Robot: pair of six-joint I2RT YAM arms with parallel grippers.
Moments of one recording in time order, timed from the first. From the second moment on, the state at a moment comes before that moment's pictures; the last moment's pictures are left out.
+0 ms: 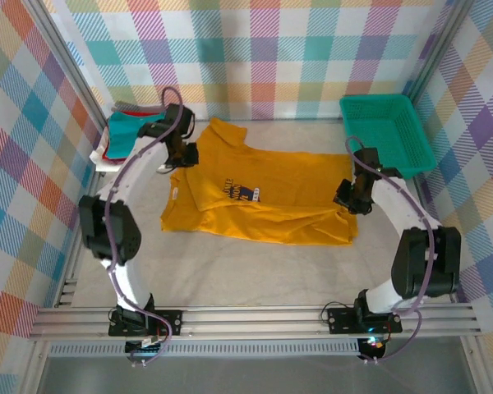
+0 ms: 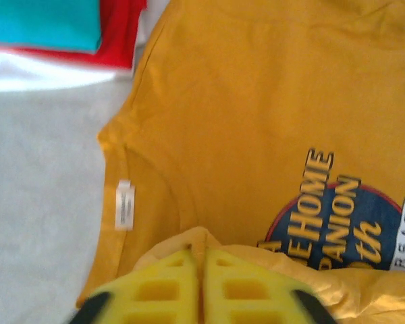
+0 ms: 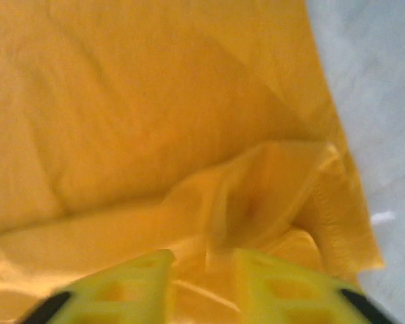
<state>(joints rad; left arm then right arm) -0.26 1.89 1.81 -1.03 -0.12 -0.29 0.04 1.52 1.10 -0.82 -0.11 0.56</state>
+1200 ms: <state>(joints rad) -0.34 1.87 1.22 -0.60 0.05 -0.63 0.13 1.42 1.00 -0.59 -0.23 0.48</state>
